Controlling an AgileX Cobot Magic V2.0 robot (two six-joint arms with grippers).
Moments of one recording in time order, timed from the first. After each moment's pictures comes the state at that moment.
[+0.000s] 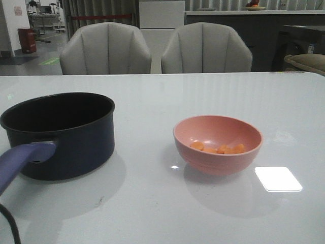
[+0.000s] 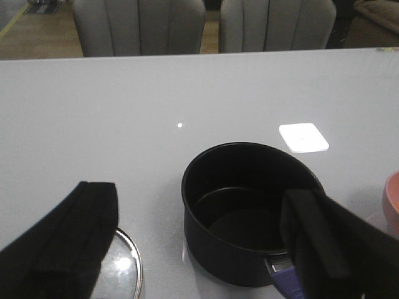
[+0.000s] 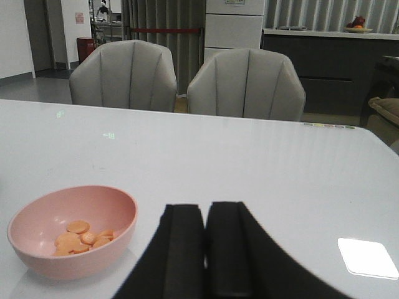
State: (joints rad) left arm -0.19 0.46 -0.49 -0.07 0.38 -0.01; right arm 0.19 -0.01 0.03 0.00 0.01 0.03
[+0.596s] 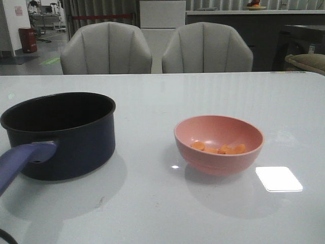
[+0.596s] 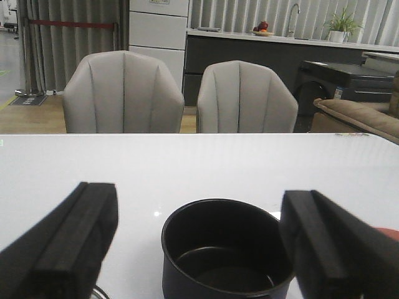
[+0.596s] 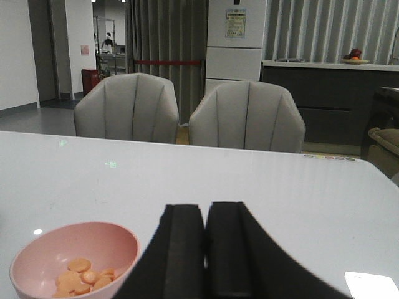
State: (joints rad) left arm -0.23 0.16 -0.29 -0.12 0.20 -0.01; right arm 0.19 -0.01 0.01 0.00 -0.06 0.03
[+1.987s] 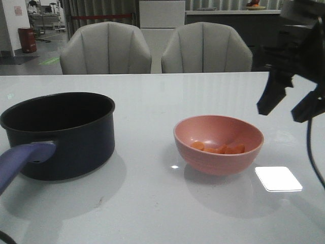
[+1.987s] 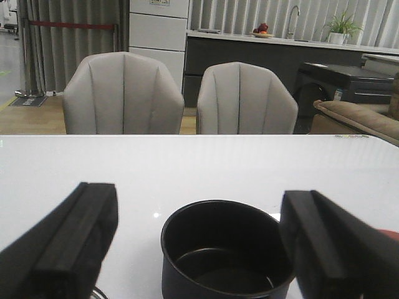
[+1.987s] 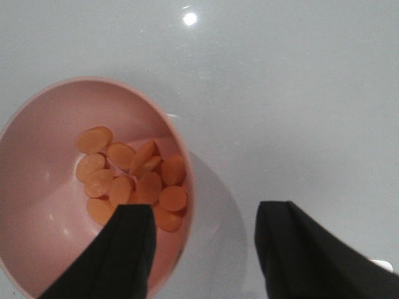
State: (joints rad) left arm -0.23 0.16 -0.29 -0.12 0.20 -0.01; right arm 0.25 1.53 -0.92 0.34 0.46 0.04
